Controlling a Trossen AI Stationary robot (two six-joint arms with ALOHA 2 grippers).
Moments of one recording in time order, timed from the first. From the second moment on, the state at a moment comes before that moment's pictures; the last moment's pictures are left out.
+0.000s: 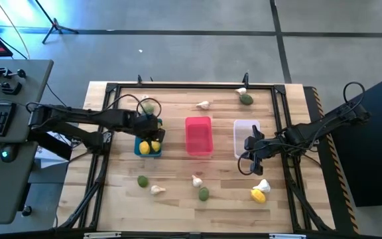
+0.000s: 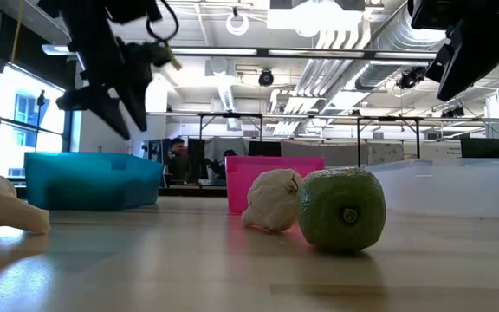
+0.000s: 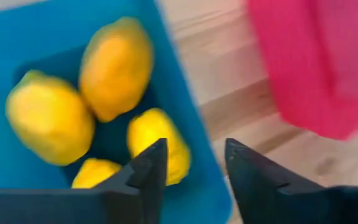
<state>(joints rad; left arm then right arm) 0.06 1.22 0.83 -0.72 -0.14 -1.12 0.36 0.99 0.75 -0.72 0.16 0.57</state>
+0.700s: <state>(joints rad) -0.24 1.15 0.83 -0.45 -0.39 -0.71 0.53 0.99 0.75 -0.71 0.06 0.81</state>
